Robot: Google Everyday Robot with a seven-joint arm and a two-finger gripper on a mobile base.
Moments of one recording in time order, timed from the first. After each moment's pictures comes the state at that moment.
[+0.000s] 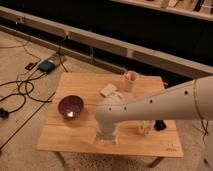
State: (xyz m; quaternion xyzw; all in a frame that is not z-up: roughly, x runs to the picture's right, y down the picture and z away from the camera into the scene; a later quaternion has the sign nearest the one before) arm 0.011 0.277 0.683 -0.29 0.29 0.73 0.55
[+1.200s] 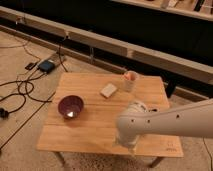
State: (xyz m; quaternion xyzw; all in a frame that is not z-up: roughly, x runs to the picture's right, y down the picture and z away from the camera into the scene) arm 0.096 0.289 0.674 -0.21 0.31 0.79 0.48
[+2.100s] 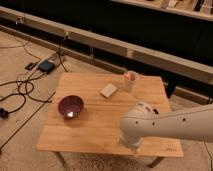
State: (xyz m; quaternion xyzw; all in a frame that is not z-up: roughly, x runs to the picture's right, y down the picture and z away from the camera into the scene) arm 0.100 0.289 0.673 -0.21 0.31 0.80 0.48
